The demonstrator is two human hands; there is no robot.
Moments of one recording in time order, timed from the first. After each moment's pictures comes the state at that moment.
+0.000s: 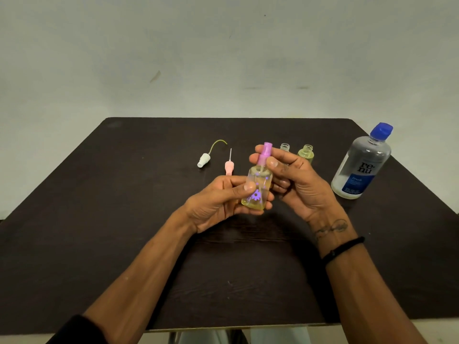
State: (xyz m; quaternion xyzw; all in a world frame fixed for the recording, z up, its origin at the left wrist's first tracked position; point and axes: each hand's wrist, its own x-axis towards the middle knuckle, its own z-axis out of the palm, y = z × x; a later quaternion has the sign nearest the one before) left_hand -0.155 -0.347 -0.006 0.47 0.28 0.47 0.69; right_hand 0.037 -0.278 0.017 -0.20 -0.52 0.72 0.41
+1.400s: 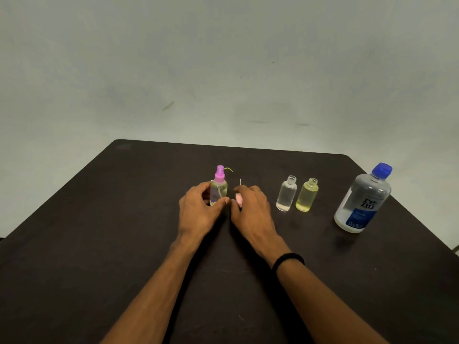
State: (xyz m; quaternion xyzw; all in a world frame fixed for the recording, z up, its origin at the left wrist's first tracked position) left_hand -0.201 -0.317 -0.038 0.49 0.67 0.54 0.14; right_hand -0.065 -0.262 -0.039 -0.49 -0.81 0.12 0.31
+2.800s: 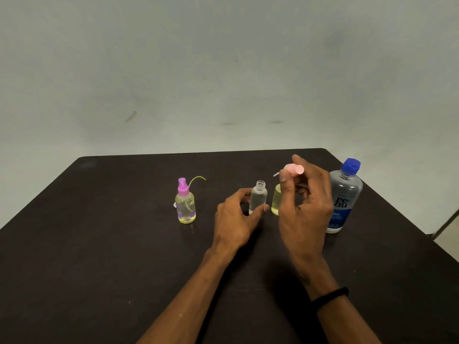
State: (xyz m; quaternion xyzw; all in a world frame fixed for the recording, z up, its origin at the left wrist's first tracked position) left_hand -0.088 -0.257 -0.034 0.58 0.60 0.51 0.20; right_hand 0.041 -0.272 0.019 -0.41 -0.59 0.08 0.69
